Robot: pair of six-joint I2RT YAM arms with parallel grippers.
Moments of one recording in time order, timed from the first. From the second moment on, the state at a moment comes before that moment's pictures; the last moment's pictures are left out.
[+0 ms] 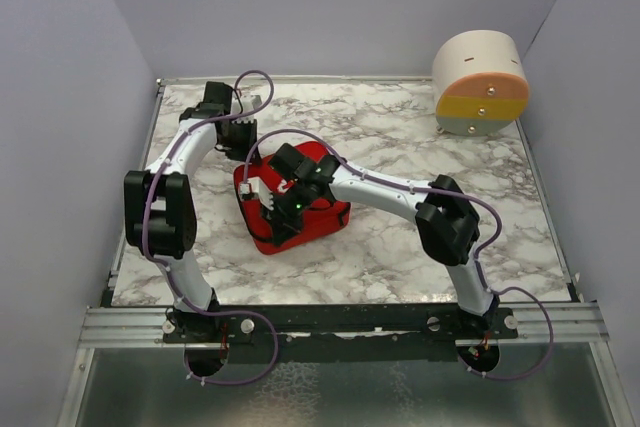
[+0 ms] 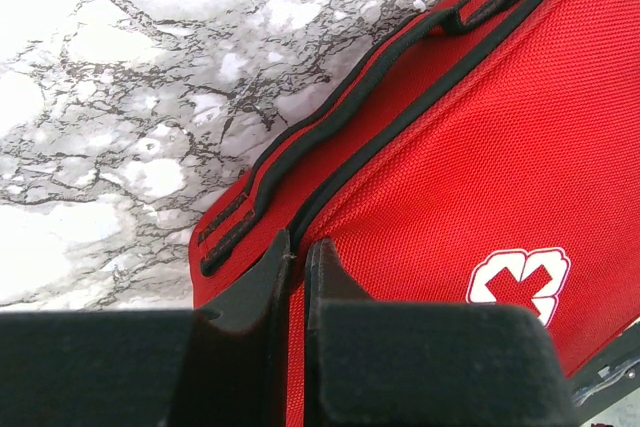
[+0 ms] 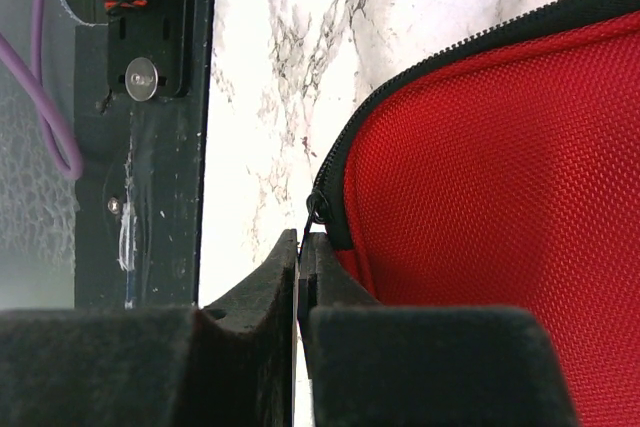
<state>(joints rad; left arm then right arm) -0.09 1.80 1.43 -0.73 0.42 -0.01 1.00 2.09 1.72 -0.68 -0.71 -0.36</state>
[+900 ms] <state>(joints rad) -0.14 1.96 1.61 -0.72 0.47 0.00 1.02 2.02 1.62 -0.50 -0.61 -0.32</state>
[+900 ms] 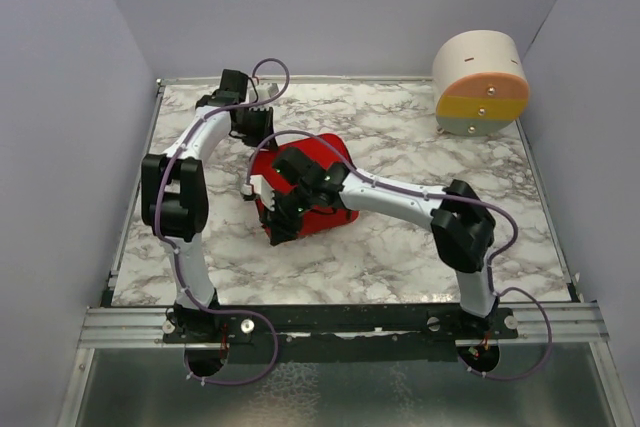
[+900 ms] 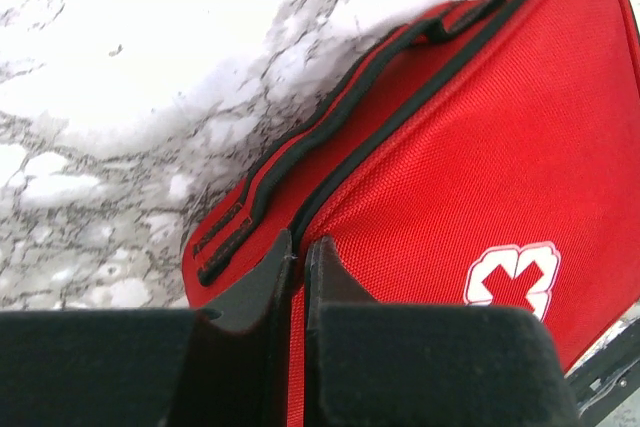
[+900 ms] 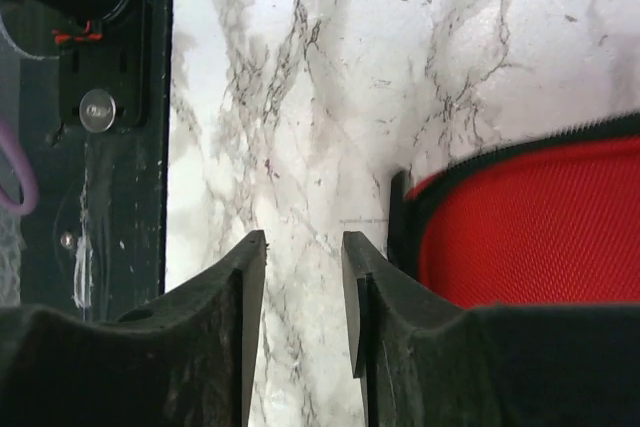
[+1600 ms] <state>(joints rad) -0.16 1.99 1.63 -0.65 0.52 0.01 0.85 1.63 1.24 -0.40 -0.22 -0.60</state>
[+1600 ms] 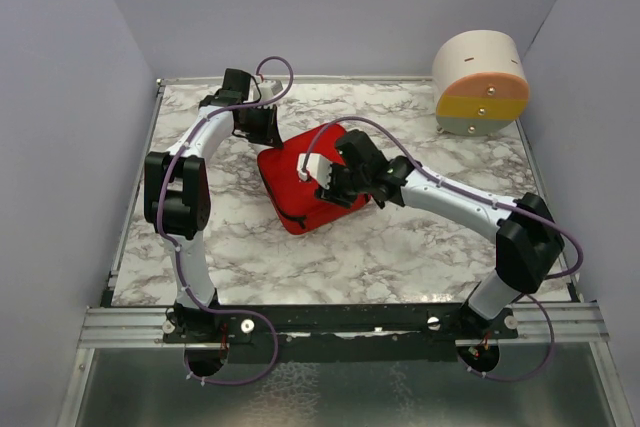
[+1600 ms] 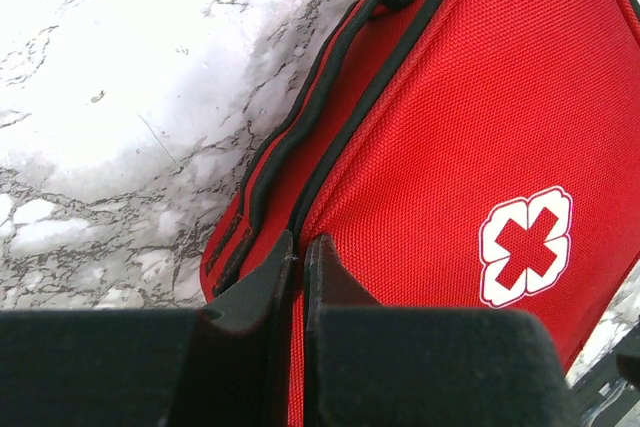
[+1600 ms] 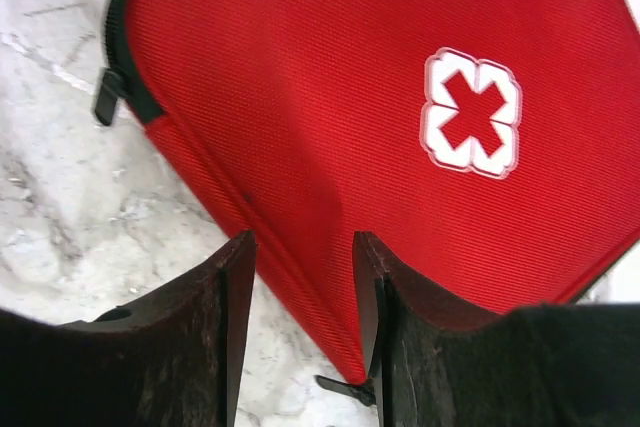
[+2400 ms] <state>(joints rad) -0.15 2.07 1.74 -0.72 0.57 0.03 0.88 1.66 1.19 -0.49 -0.34 -0.77</state>
